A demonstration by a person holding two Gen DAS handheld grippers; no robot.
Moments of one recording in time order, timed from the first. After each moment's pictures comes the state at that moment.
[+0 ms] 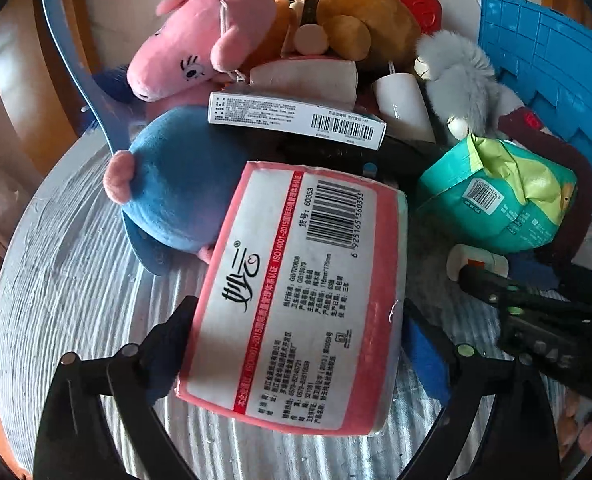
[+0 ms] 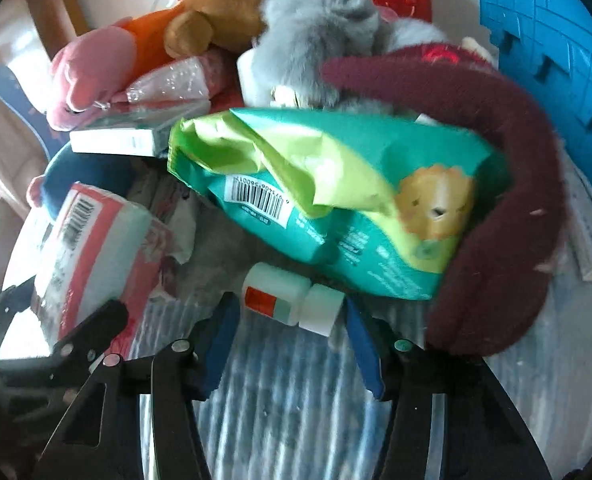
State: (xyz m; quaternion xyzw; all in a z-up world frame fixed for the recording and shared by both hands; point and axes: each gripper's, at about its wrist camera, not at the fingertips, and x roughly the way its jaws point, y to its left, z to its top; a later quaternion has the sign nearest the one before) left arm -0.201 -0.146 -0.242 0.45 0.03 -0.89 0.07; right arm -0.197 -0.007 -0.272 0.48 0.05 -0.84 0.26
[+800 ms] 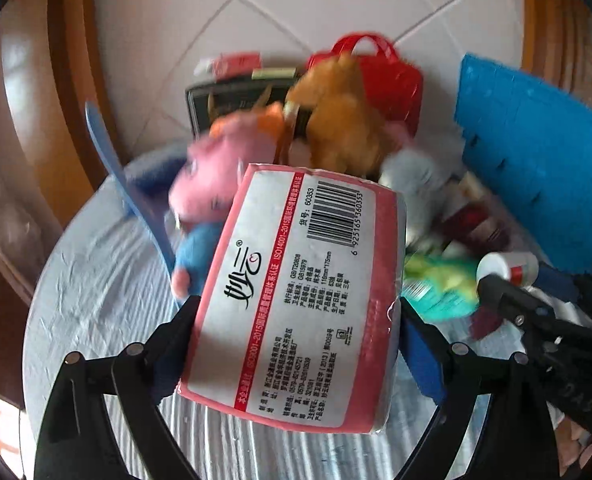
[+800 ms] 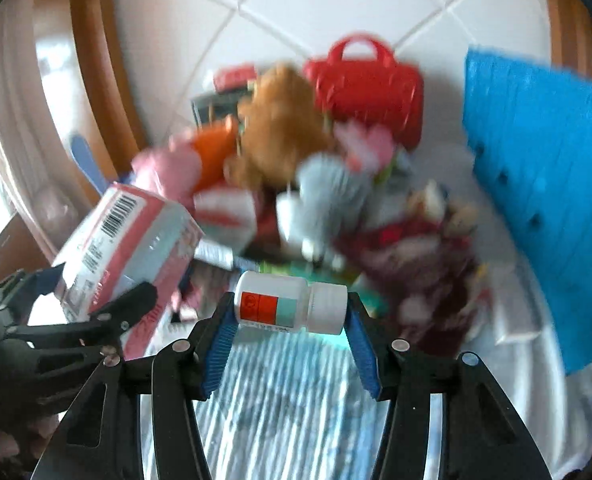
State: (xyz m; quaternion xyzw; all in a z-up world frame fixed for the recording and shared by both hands) left arm -0.180 -0.116 -0.111 0.36 0.03 -0.93 0.08; right arm -0.149 0.022 -0.121 0.34 0.07 -0.89 0.28
